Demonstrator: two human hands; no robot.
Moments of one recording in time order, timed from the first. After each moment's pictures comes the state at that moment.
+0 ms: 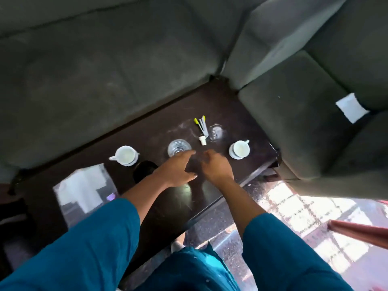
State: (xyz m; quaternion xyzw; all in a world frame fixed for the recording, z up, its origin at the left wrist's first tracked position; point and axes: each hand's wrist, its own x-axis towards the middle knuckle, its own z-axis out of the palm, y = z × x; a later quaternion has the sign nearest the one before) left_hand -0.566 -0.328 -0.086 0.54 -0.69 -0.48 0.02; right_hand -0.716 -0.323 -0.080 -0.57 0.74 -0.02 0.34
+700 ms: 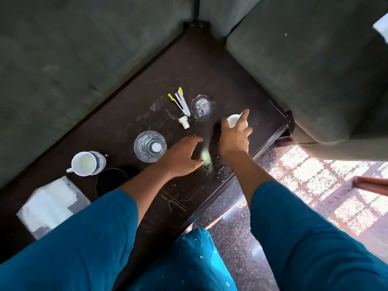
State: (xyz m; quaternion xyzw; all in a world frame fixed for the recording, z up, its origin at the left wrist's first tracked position) left_hand -0.654 -0.376 -0.174 0.49 -0.72 -0.49 -0.05; right_hand -0.815 -0.375 -0.203 -0.50 0.84 0.08 0.22
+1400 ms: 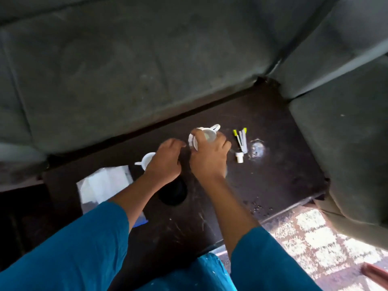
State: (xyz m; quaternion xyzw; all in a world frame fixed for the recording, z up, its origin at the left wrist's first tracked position) left_hand -0.474 -0.388 -0.123 0.68 -0.65 -0.32 0.12; right_hand -0.588 -0.408 -0.111 -0.67 0.71 -0.07 0.20
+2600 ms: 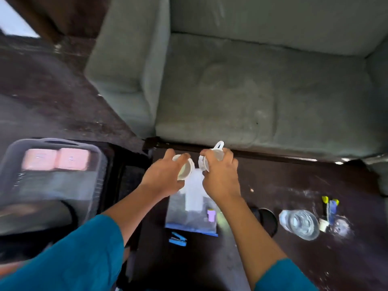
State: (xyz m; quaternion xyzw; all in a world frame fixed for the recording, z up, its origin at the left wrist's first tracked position) left_hand -0.212 -0.234 -0.080 0.82 -0.51 -0.26 0.03; right_hand -0.344 -0.322 -0.060 -0.84 0.47 0.00 0.28
